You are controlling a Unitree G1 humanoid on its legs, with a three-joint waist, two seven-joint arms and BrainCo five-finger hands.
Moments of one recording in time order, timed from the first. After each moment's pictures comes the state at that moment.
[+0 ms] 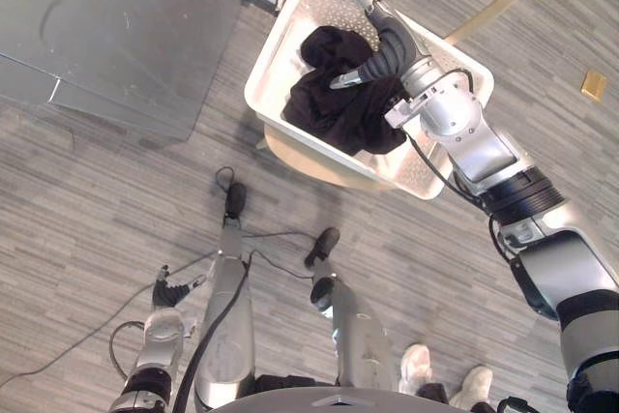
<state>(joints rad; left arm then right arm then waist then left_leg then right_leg) -0.05 0.19 0.11 0.85 0.02 -0.08 0.28 -1.04 -0.73 0.57 0.29 -0.09 -0.19 -0.03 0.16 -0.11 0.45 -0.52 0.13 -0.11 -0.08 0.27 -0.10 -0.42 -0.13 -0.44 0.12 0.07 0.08</state>
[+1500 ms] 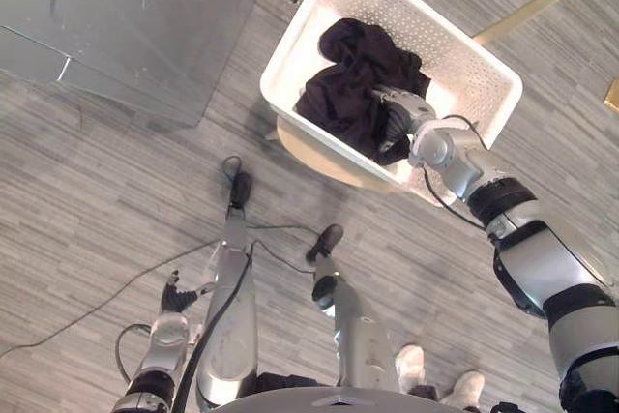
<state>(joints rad) -0.05 0.18 0.05 0.90 0.02 -0.09 0.26 -0.99 -0.62 0.64 0.81 -0.46 -0.08 0.01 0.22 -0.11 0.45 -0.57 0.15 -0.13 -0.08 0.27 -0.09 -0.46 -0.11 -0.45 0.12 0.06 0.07</state>
